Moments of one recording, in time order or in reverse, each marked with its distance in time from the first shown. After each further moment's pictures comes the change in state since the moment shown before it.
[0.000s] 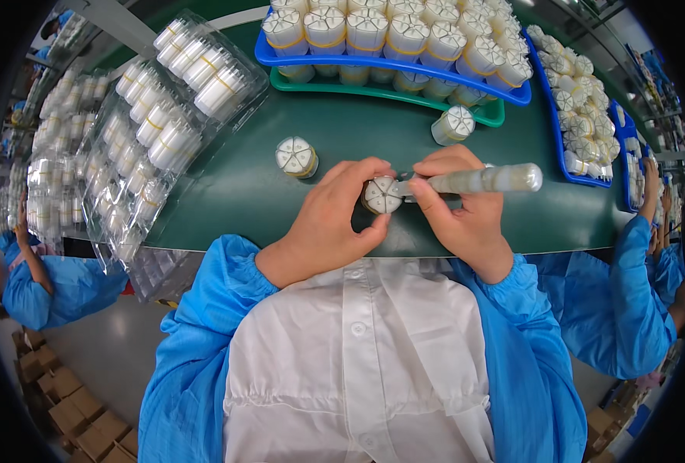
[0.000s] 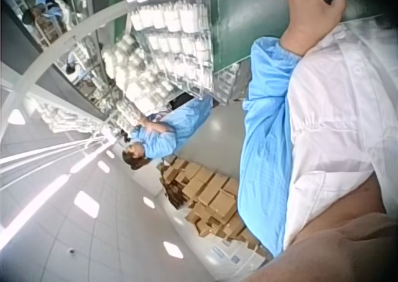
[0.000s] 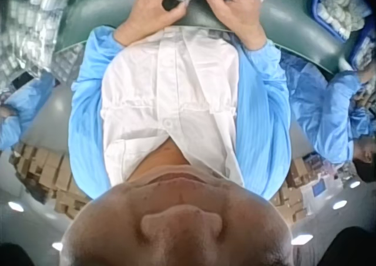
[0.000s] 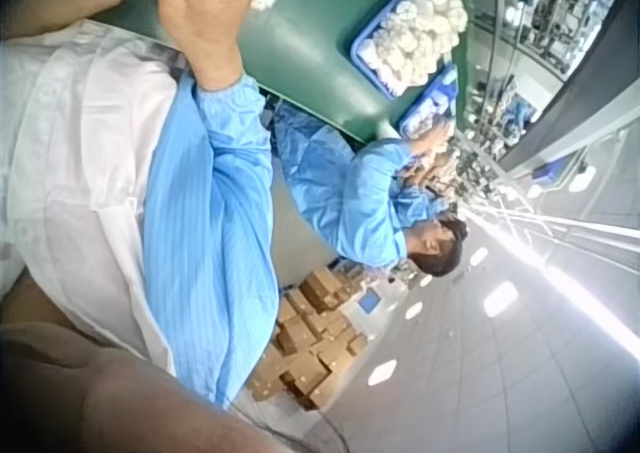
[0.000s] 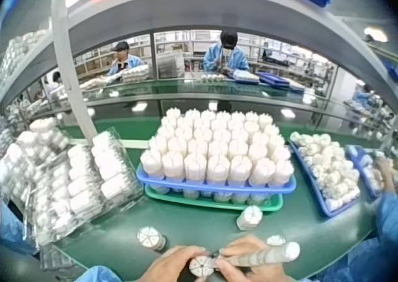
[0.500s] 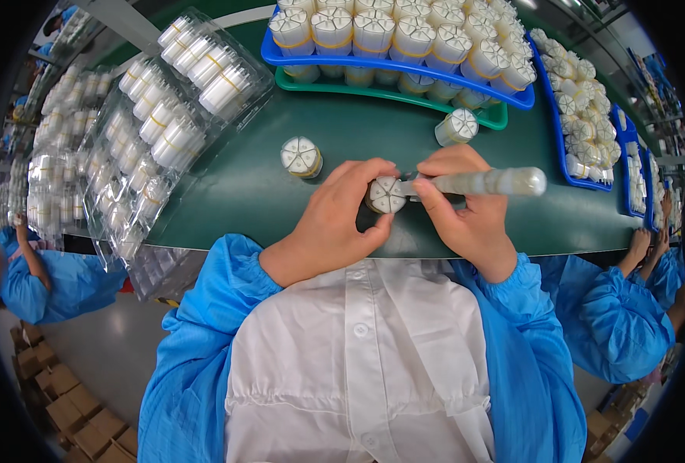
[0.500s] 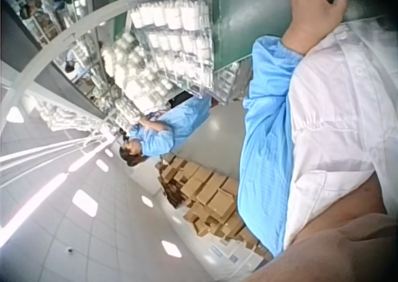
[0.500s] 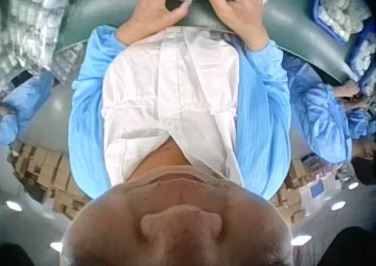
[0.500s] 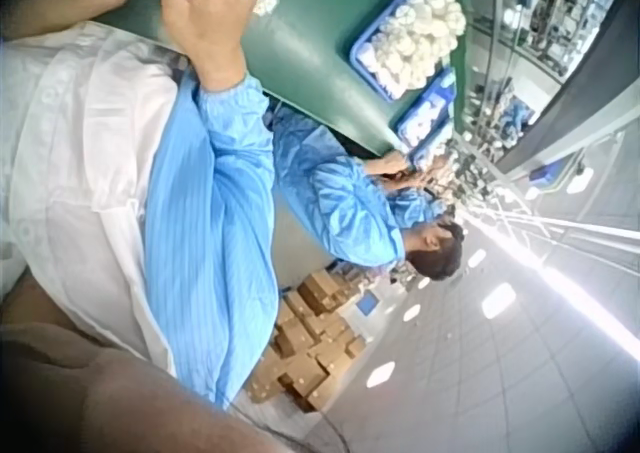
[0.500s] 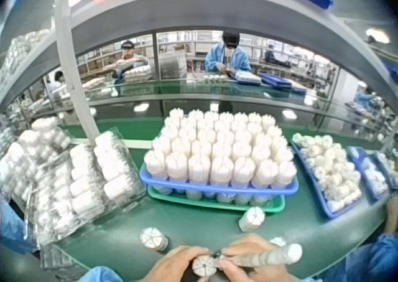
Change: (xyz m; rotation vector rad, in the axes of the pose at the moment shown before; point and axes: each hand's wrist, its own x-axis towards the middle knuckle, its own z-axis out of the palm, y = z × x) left_hand -0.001 -0.001 0.000 -0.013 -0.018 -0.026; right_hand 0.004 0.001 -0.003 -0.048 -0.034 -0.059
